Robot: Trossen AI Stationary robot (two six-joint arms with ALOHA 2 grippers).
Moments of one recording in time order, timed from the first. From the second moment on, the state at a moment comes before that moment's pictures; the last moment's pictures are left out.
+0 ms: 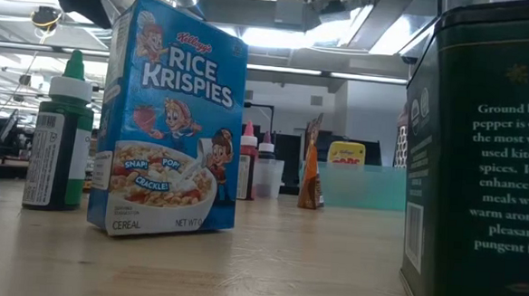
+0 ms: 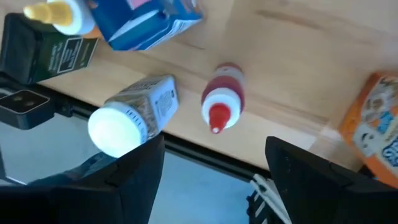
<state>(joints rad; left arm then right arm) -0.15 0.79 1.02 -1.10 -0.25 -0.57 0.90 1.60 1.33 -1.07 0.03 2.15</state>
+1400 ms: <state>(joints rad) -0.15 0.79 1.02 -1.10 -0.30 -0.55 0.88 1.80 1.29 -1.03 0.02 2.10</state>
